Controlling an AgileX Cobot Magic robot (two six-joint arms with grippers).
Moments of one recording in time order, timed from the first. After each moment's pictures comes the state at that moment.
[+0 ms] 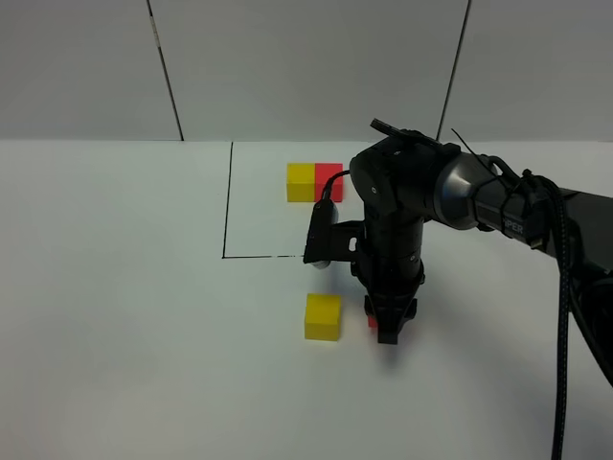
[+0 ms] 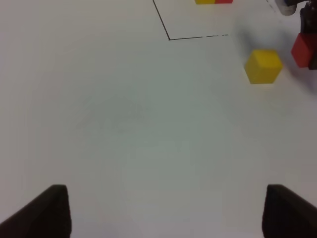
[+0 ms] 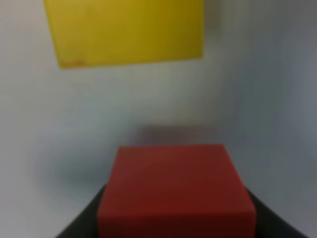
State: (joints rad) left arm -0.06 -0.01 -0.50 -0.19 1.07 0.11; right arm 0.55 2.25 -1.71 -0.06 1.11 -0.95
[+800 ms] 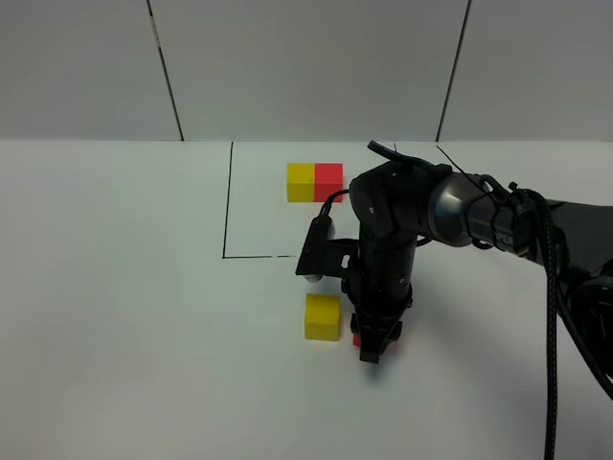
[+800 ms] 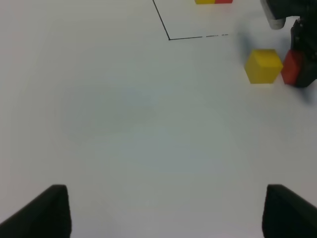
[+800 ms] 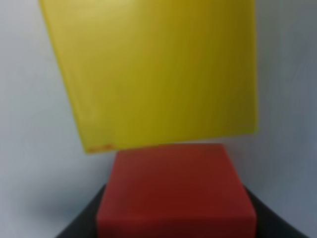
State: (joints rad) left arm -0.06 -0.01 -0.50 -0.19 1.07 0.11; right arm 0.56 2.27 -1.65 0.01 1.00 -0.91
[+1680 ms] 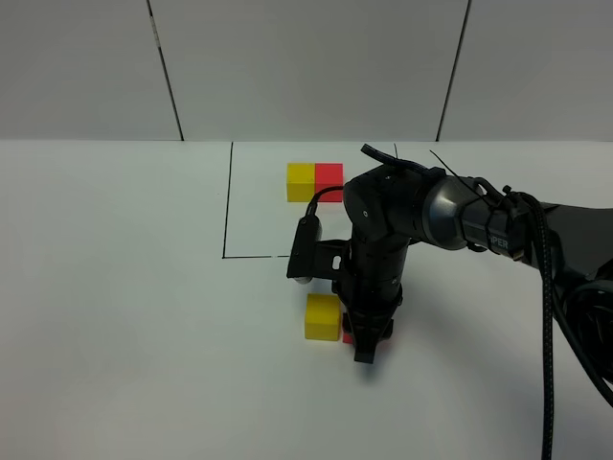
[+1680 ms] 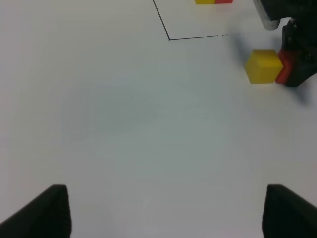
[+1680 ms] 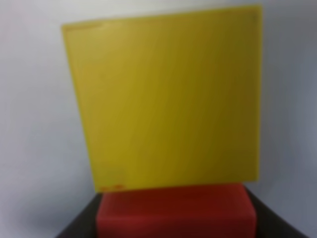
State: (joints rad) left arm -0.06 -0.01 -0.50 -0.19 1.07 0.11; right arm 0.57 2.27 -1.65 0.02 0.96 -0.96
